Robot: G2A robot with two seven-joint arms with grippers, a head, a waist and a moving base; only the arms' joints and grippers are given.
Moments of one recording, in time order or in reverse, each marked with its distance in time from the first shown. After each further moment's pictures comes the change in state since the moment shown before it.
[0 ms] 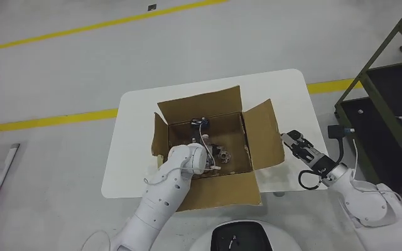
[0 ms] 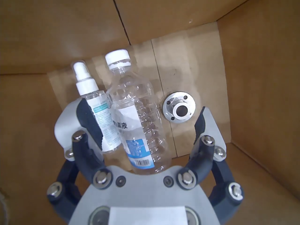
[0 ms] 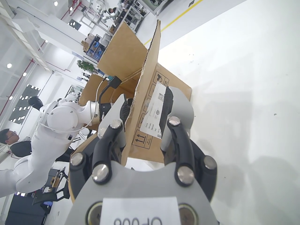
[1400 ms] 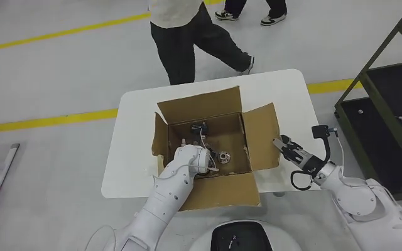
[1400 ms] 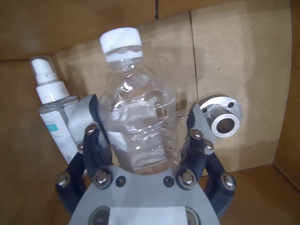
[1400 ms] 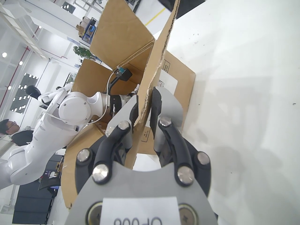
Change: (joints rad) left arm -0.043 -0.065 0.029 0.213 0.087 -0.004 0.029; right arm 0.060 0.002 -0.060 0.058 -0.002 0.029 0.082
